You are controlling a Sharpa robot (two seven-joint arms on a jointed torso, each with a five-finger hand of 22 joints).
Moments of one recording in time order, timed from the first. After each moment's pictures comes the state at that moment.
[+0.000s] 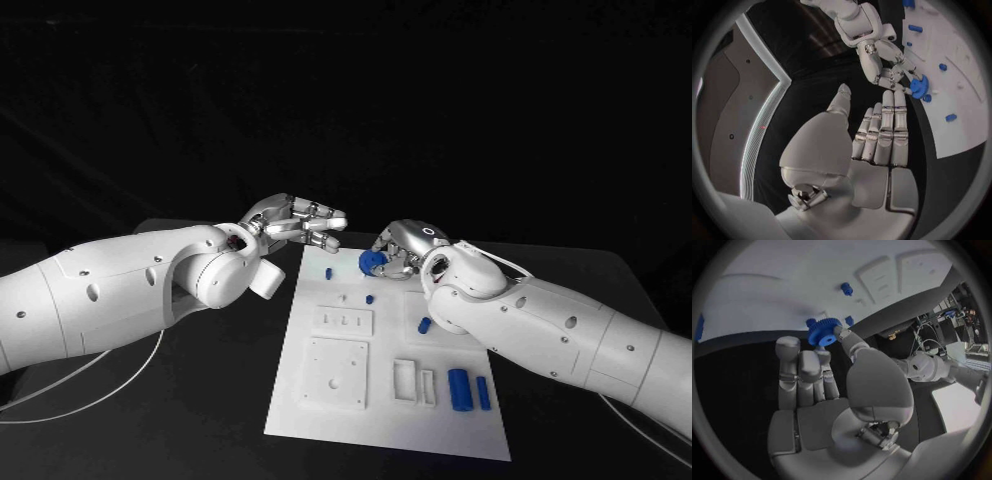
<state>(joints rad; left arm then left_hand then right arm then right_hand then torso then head) 1.40 -0.80 -0.15 1.43 -0.19 -0.17 0.24 1.35 -0.03 -0.08 -0.01 0.05 0.93 0.17 0.06 0.07 1.06 0.14 0.05 0.06 1.22 0.09 0.22 0.10 0.08 1.04 0.07 0.39 0.16 1.12 -0.48 0.12 1.23 -1.71 -0.34 -0.32 1.22 -0.15 0.35 -0.13 0.33 1.11 0.09 0.07 0.07 1.22 -0.02 0.99 1.06 1.46 -0.07 1.09 1.10 0.09 1.46 -0.09 0.65 1.31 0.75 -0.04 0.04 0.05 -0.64</state>
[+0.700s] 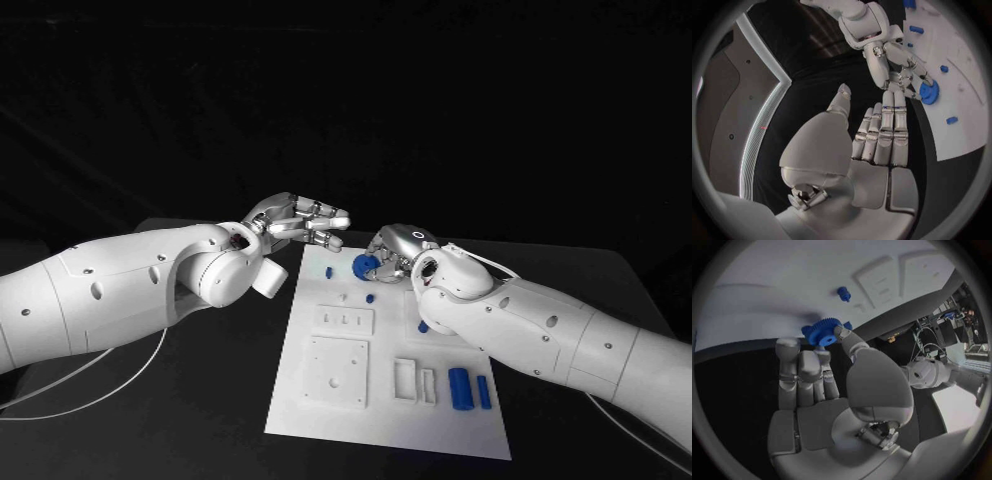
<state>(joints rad) 1.40 -0.79 -0.15 1.43 -0.19 -0.16 0.24 1.35 -0.03 -0.08 -0.01 0.05 0.93 0.17 0.06 0.07 1.06 0.14 0.05 0.06 1.22 0.09 0.22 0.10 0.08 1.03 0.07 0.39 0.16 1.12 -0.42 0.10 1.17 -1.71 -0.33 -0.31 1.22 -0.15 0.34 -0.12 0.33 1.11 0.09 0.06 0.07 1.22 -0.02 0.99 1.06 1.46 -0.07 1.09 1.09 0.09 1.46 -0.09 0.65 1.31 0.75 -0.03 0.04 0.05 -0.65</state>
